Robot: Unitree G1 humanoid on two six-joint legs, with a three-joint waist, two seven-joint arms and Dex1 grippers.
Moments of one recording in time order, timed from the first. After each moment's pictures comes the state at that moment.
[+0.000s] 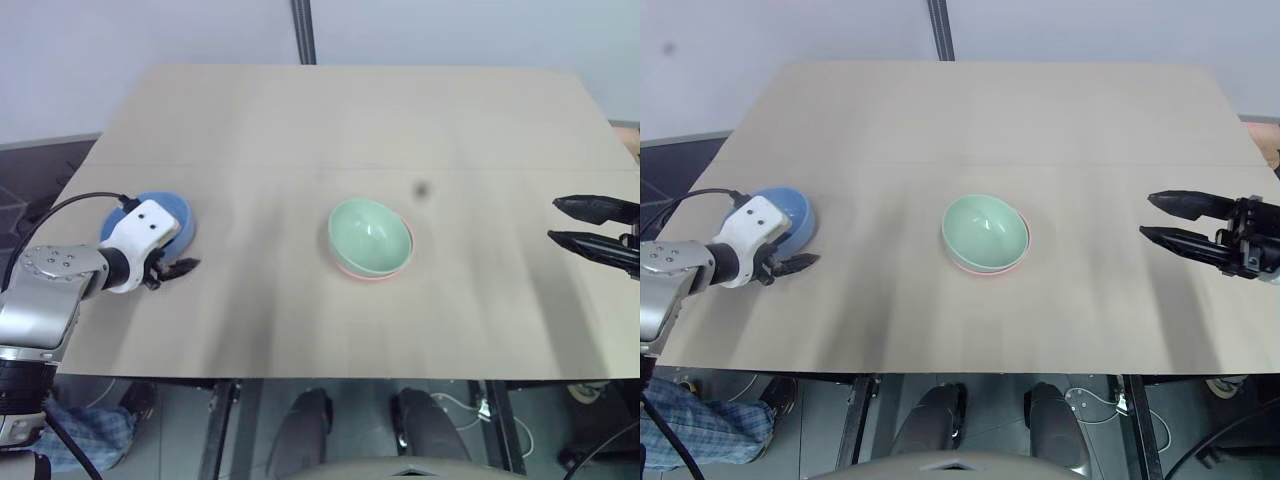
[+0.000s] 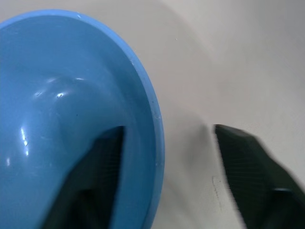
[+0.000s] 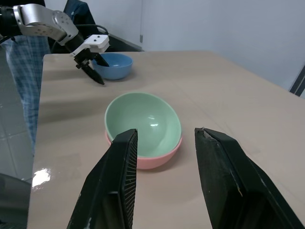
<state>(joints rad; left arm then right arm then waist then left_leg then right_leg) -0.21 1.08 0.11 0.00 -0.19 0.60 -0.83 -0.14 -0.92 -0.57 -0.26 0.80 0.44 1.34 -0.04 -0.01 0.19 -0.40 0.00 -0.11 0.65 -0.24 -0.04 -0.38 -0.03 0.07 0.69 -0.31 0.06</state>
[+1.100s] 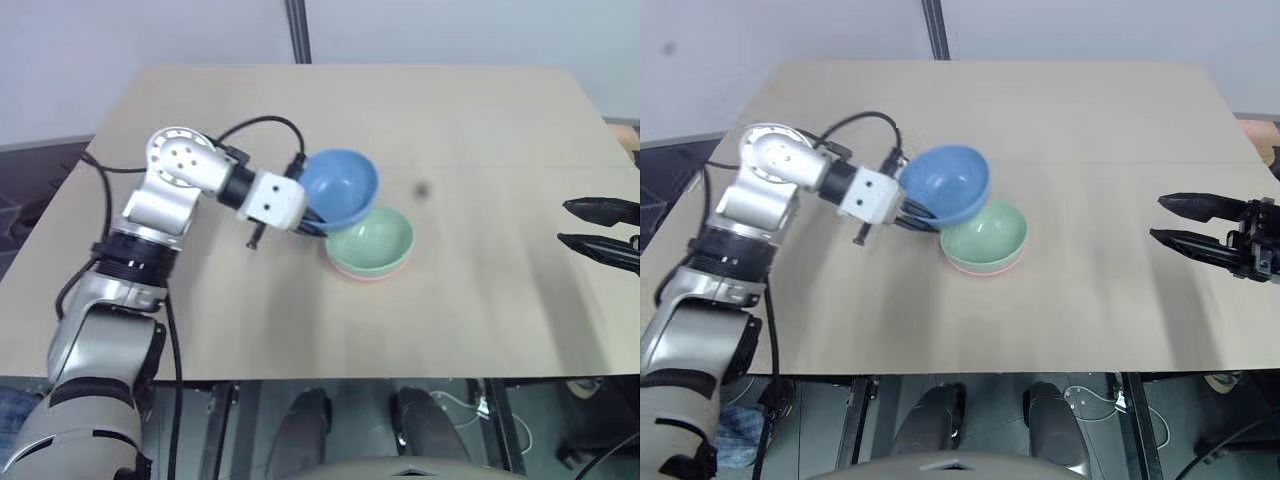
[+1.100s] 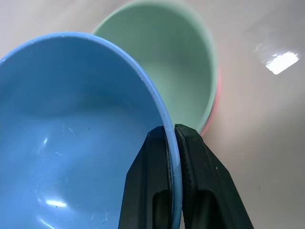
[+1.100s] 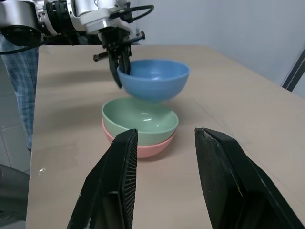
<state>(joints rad) -0.97 0.72 -0.37 0.30 -0.15 -0.33 -1.61 -0.12 -0.95 -0.58 -0.22 0.80 0.39 1.36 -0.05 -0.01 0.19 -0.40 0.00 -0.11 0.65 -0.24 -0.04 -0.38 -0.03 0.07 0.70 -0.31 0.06</state>
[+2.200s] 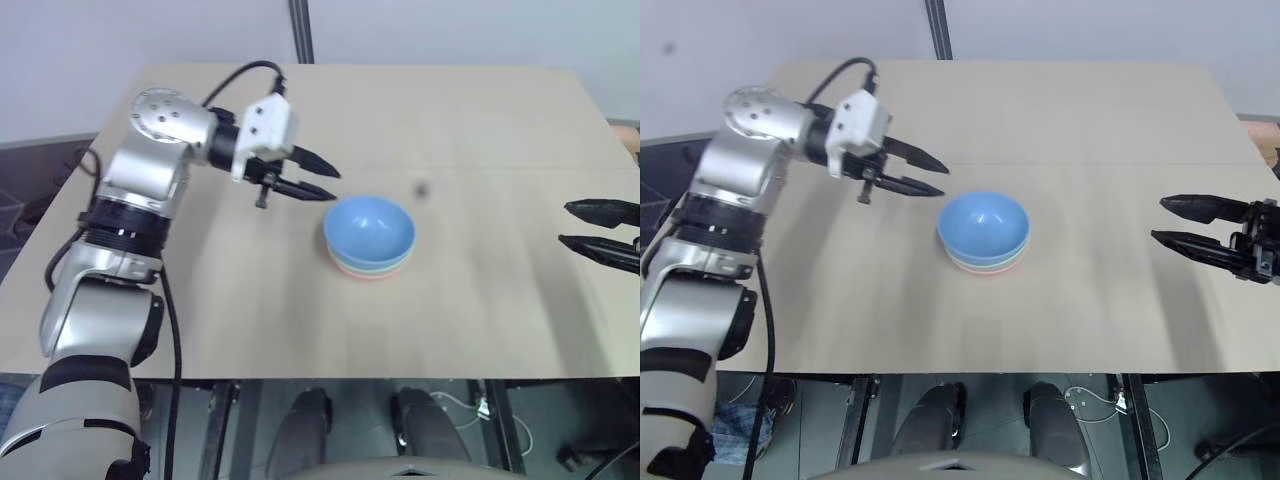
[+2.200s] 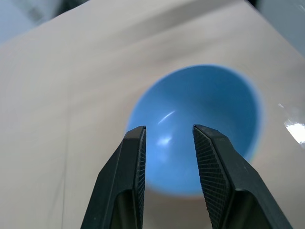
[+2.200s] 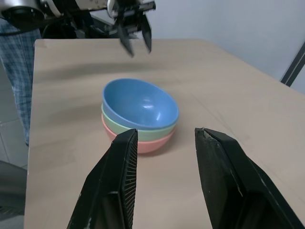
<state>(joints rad) -1.04 0.82 -0.24 0.42 -0.38 0.14 -1.52 -0.07 -0.97 -0.60 -0.24 0.80 0.39 1.35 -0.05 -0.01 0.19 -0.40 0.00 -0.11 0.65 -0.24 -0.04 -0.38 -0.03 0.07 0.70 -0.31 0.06</state>
